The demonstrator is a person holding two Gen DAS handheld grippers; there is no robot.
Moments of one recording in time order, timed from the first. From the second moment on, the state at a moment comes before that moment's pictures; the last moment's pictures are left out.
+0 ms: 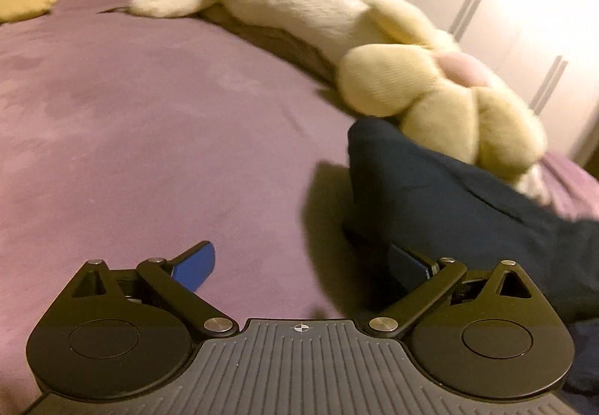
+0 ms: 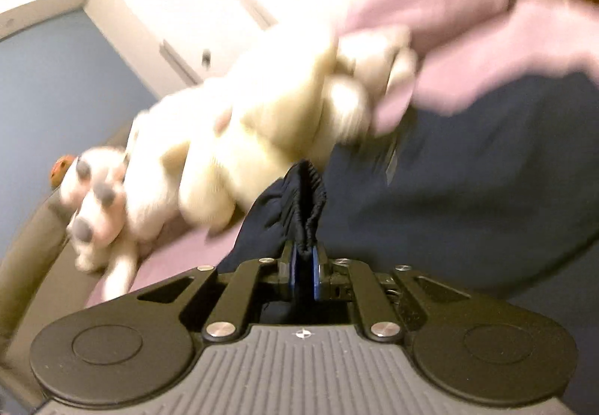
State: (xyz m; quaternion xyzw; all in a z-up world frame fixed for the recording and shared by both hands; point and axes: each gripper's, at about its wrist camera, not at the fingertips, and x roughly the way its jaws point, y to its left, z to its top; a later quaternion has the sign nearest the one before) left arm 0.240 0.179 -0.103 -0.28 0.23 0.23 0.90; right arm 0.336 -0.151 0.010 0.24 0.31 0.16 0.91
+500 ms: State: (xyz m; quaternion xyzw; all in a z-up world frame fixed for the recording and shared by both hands) left arm 0.306 0.123 -0.117 -0.18 0.32 0.15 0.92; right arm 0.333 -0.303 -0.032 0.23 0.33 -0.03 0.92
